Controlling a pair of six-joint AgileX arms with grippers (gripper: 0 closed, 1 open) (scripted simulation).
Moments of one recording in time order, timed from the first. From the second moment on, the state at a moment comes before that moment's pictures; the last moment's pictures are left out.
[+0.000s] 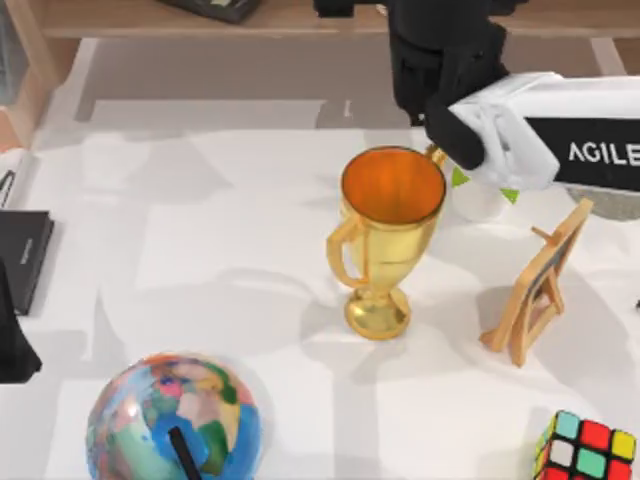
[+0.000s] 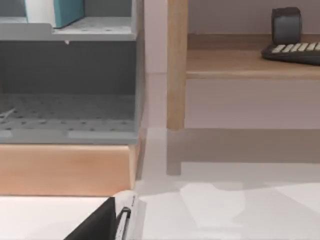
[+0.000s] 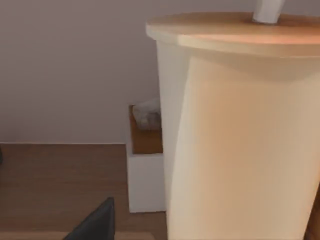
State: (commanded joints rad) left arm 0.00 0.00 0.00 0.00 0.00 0.00; right arm 0.58 2.08 1.42 0.64 0.62 0.01
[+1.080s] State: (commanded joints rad) left arm 0.00 0.00 0.00 0.00 0.00 0.00; right arm 0.51 2.28 1.75 0.52 0.55 0.00
